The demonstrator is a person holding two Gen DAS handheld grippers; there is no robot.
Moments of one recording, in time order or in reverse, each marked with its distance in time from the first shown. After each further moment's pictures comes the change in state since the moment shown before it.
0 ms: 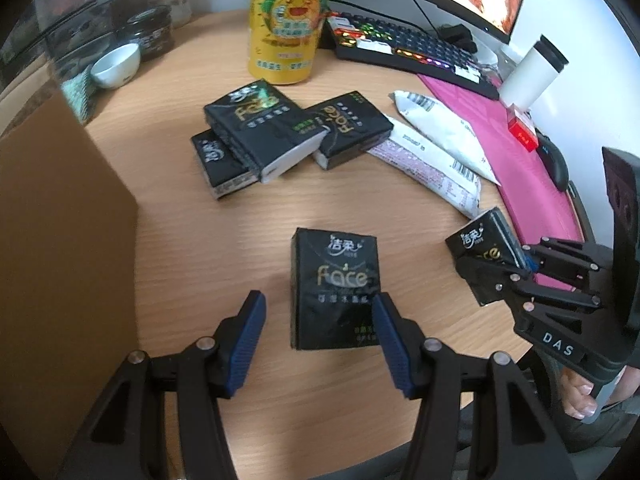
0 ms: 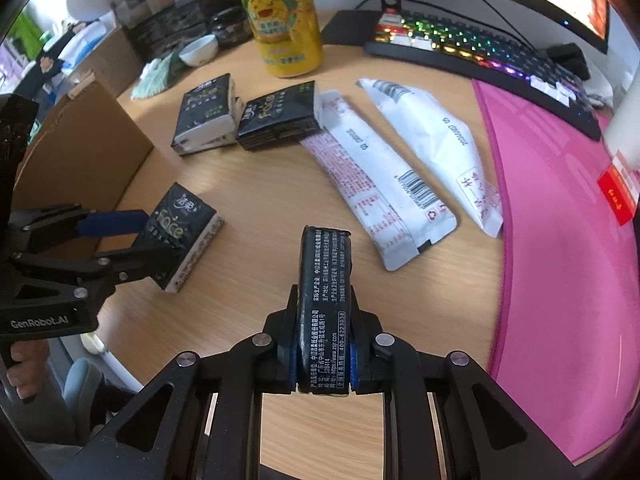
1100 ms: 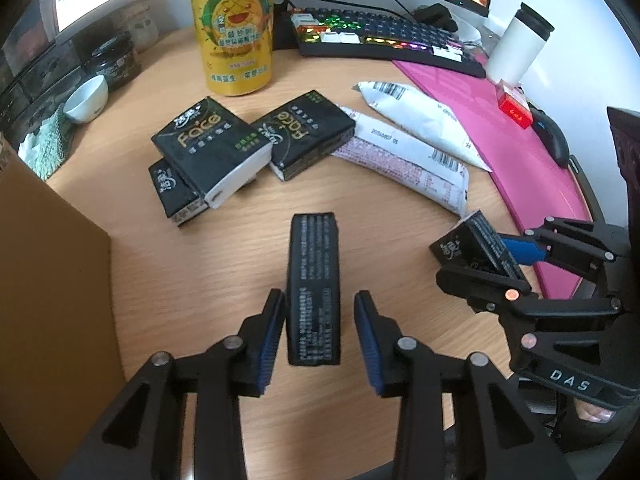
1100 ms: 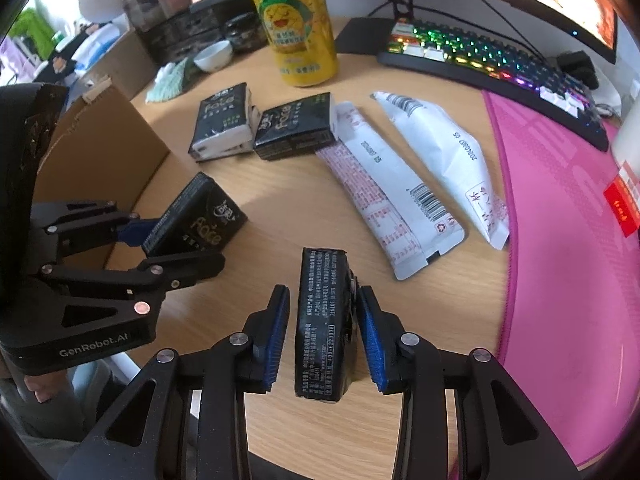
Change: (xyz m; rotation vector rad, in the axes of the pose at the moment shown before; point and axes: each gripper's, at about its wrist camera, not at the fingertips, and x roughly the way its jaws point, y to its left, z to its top) left arm 0.011 -0.029 0.010 0.087 0.012 0.042; right arm -0.005 0.006 0.003 -0.024 -0.014 0.034
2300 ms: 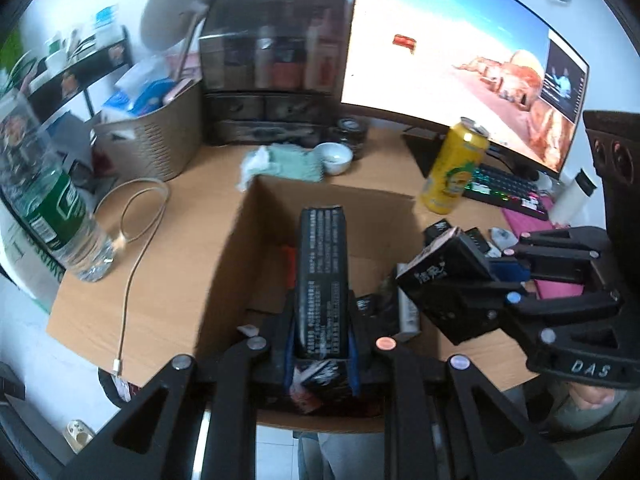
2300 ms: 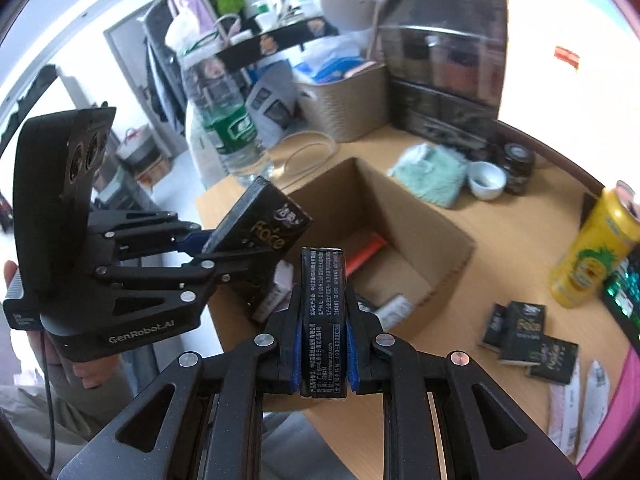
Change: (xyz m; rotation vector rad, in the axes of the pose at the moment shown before) left arm -0.189 0.173 -0.086 -0.314 -0.312 0.188; right arm -0.061 0.248 0.094 -0.458 -0.113 0.373
